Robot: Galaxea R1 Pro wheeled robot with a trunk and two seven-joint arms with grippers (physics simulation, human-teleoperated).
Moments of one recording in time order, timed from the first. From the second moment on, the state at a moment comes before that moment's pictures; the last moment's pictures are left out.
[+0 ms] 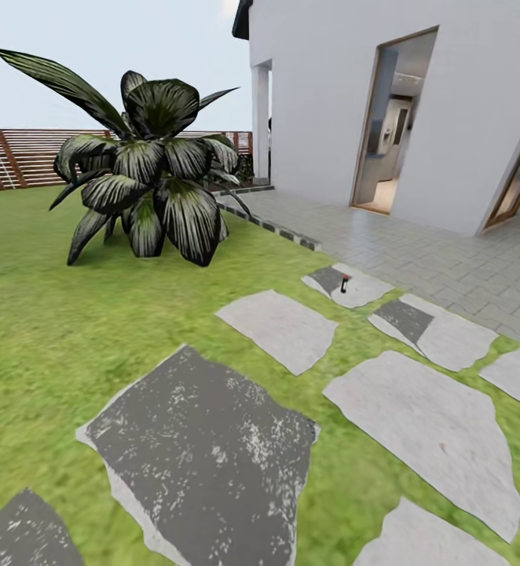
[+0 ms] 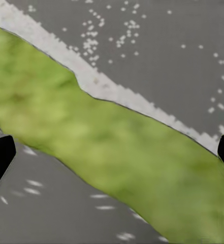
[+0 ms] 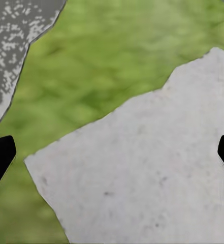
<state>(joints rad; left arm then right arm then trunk) -0.26 0.06 0.02 -0.21 0.04 -0.33 0.00 -0.04 -0.05 -0.01 -0.52 0.00 -0.34 0.00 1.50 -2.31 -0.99</state>
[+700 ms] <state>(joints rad) -0.26 0.06 0.02 -0.21 0.04 -0.33 0.00 -0.04 -0.05 -0.01 -0.52 0.00 -0.34 0.00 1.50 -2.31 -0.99</state>
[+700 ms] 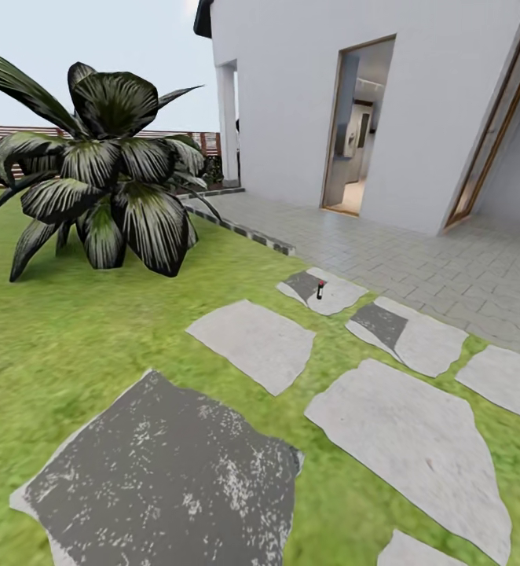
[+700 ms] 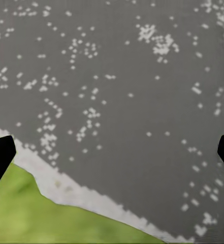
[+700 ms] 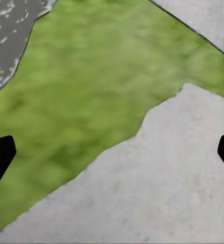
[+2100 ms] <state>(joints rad) -0.26 0.06 0.02 -0.21 0.04 -0.33 0.00 -0.04 -0.05 -0.01 -0.53 0.00 -0.34 0.00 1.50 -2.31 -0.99</state>
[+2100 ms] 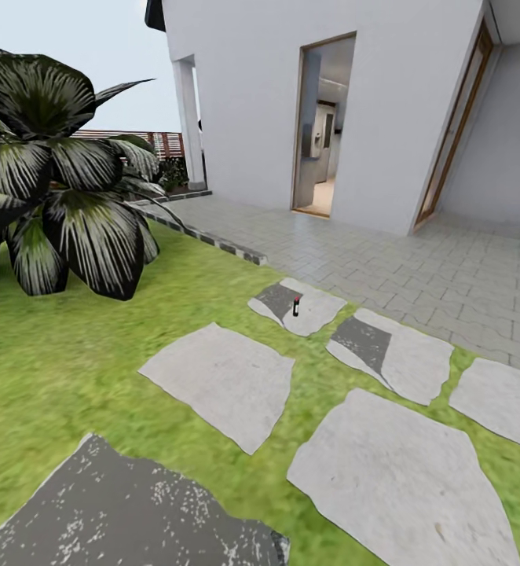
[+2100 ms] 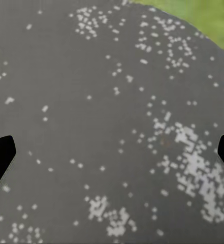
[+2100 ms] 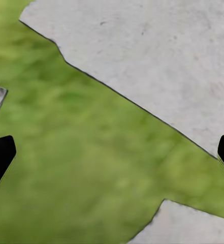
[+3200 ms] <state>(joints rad) -0.26 0.06 0.02 -0.21 0.04 -0.33 0.00 -0.04 -0.05 -0.01 -0.52 0.00 -0.34 0.00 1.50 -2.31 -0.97</state>
